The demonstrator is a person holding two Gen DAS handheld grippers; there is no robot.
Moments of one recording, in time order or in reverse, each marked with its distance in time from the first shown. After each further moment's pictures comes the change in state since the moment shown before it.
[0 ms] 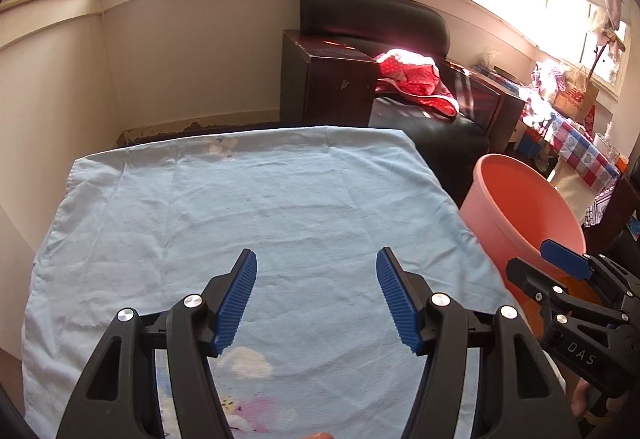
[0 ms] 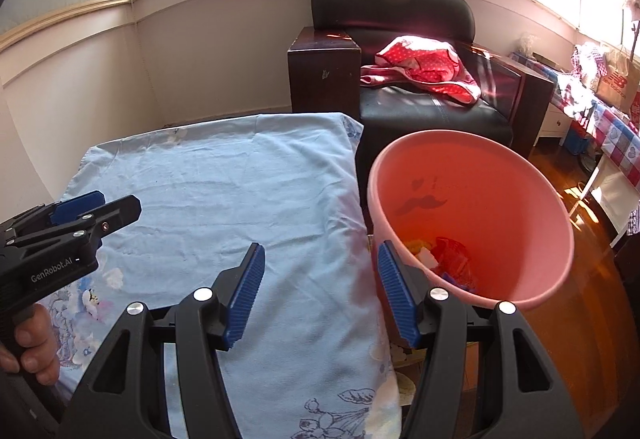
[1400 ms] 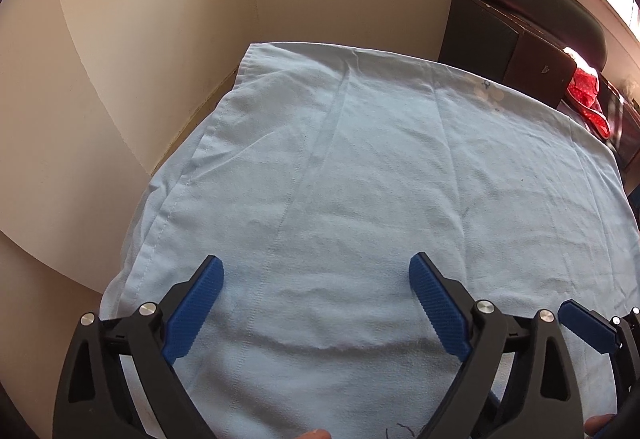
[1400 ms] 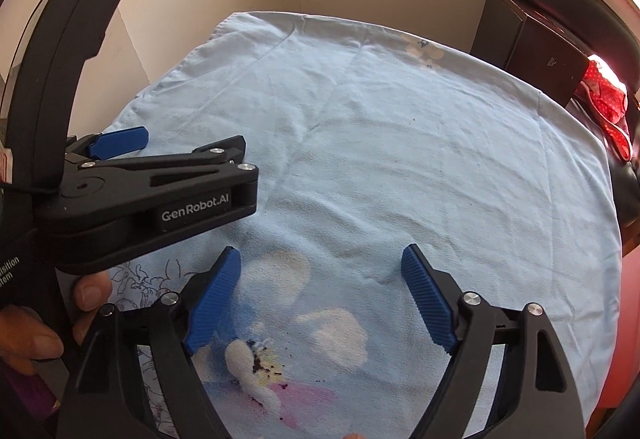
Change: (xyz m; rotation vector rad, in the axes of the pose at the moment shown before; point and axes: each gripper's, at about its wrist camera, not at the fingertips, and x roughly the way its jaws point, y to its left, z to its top) left arm 0.049 0.173 -0.026 -0.267 0.196 0.376; right arm 0.095 0.221 -0.005 -0.377 0.290 0.299
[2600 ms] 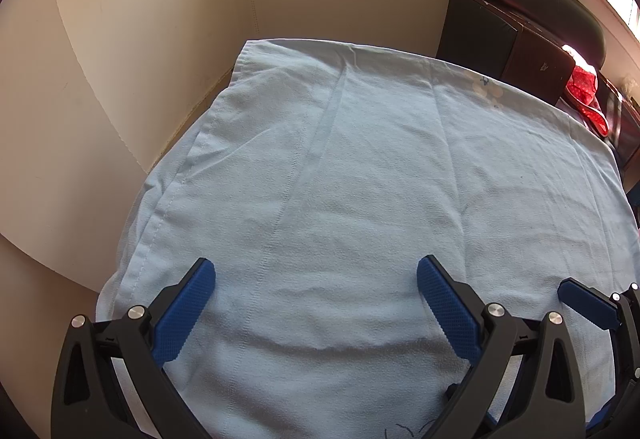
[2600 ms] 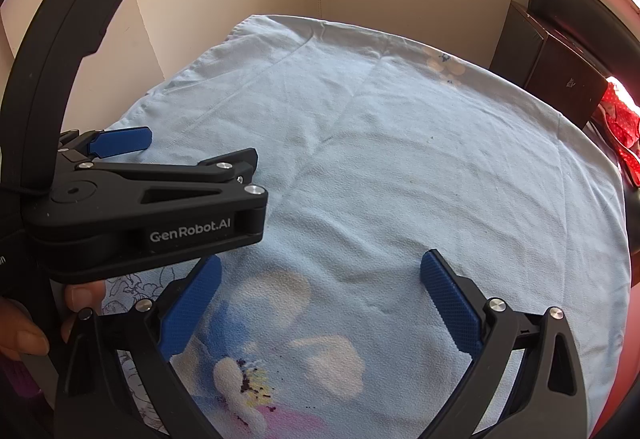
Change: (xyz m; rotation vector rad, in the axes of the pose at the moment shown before) left arm 0.003 -0.001 0.003 0.005 0.010 -0.007; right arm 0.008 0.000 0.003 -0.073 -0.036 0.040
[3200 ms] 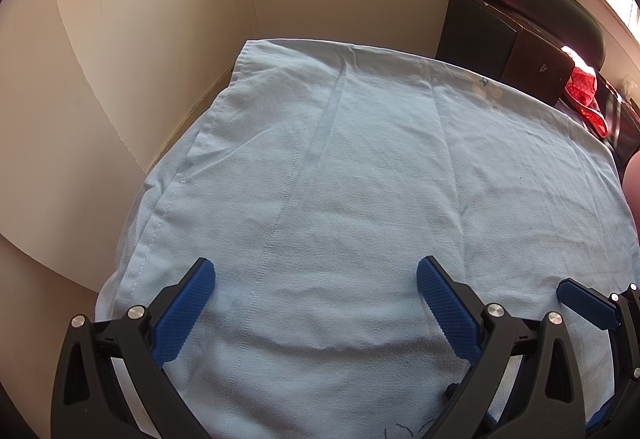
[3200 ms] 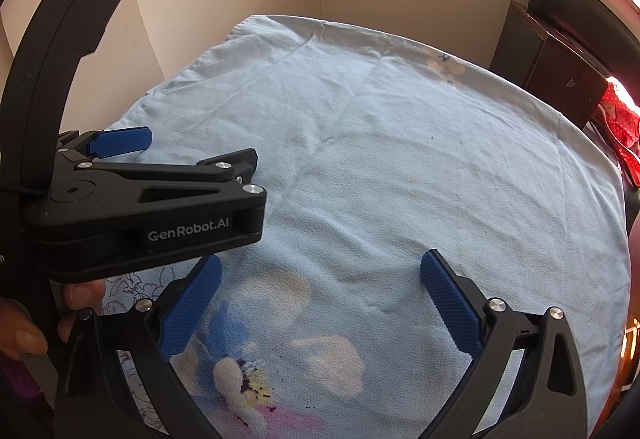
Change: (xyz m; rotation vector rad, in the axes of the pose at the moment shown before) left arm -0.001 0.000 -0.001 -0.002 0.000 -0.002; right arm 0.000 0.000 0.000 0.000 0.000 0.000
